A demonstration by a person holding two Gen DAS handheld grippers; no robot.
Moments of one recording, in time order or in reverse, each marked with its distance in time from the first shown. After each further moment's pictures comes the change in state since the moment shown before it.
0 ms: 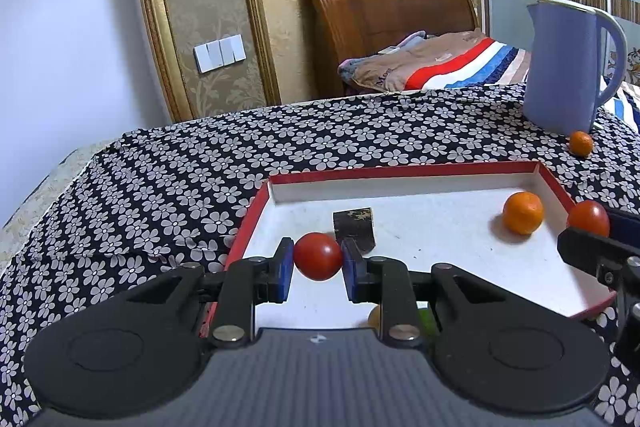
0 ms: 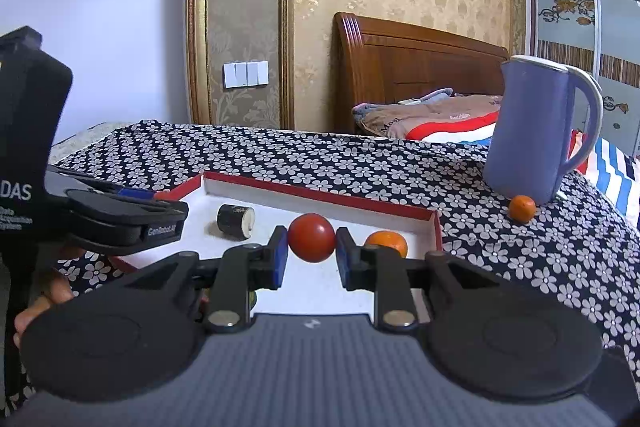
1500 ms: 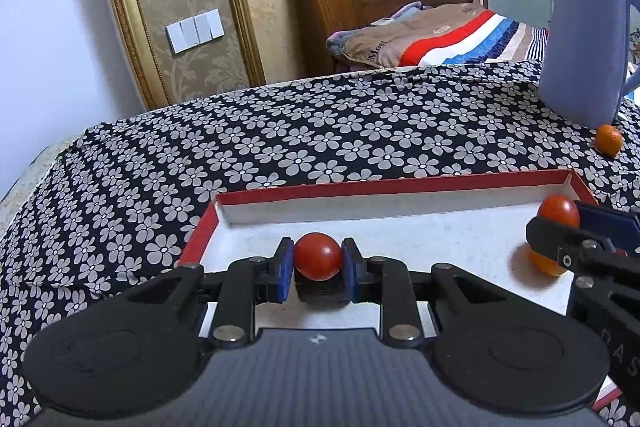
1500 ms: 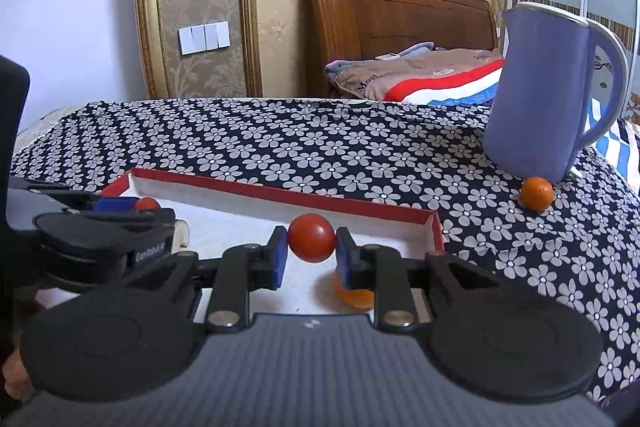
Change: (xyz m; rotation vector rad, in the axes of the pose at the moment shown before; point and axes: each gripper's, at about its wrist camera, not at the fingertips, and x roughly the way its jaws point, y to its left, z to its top) left arm 0.081 -0.029 0.034 0.024 0.091 -0.010; right arm 0.107 -0.031 0.023 0.063 0.141 -0.065
